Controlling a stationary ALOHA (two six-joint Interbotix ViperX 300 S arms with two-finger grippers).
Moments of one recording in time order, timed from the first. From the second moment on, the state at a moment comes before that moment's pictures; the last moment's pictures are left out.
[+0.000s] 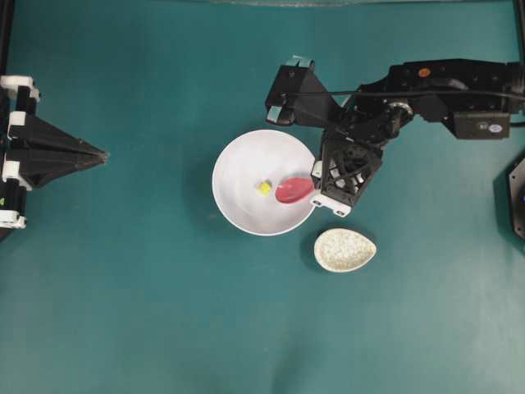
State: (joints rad) left arm 0.00 -0.97 1.18 0.01 -0.10 0.00; right arm -0.17 0.02 0.39 0.31 0.87 0.05
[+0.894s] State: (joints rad) left arm 0.00 -0.97 1.18 0.01 -0.10 0.00; right arm -0.16 0.11 0.36 0.31 0.76 0.06
